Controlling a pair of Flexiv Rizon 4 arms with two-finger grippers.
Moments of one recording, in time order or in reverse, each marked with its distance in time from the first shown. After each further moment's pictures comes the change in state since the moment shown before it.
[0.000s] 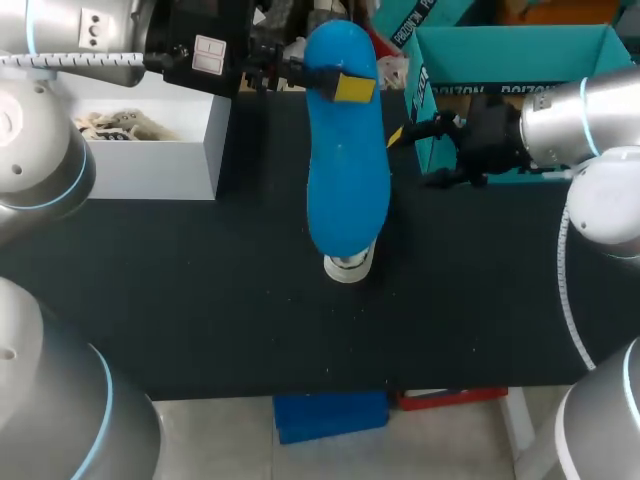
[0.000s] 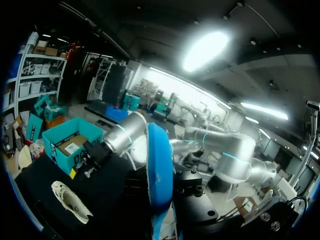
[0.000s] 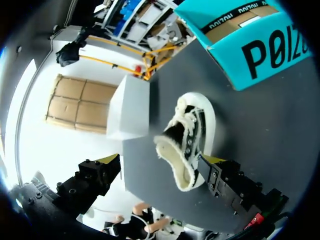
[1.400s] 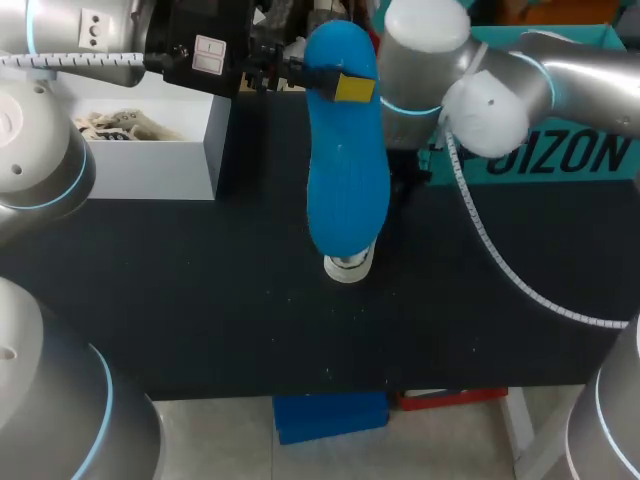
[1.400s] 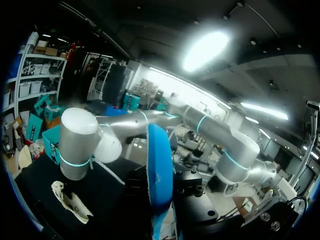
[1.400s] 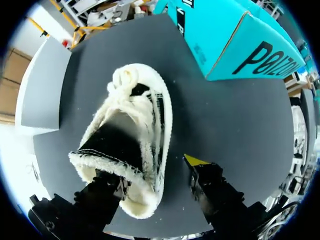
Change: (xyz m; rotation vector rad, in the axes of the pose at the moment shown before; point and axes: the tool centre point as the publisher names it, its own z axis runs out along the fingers) left arm 0.000 0.000 0.000 0.000 0.000 0.000; right arm -0.076 -0.007 0.089 0.075 -0.841 -0.057
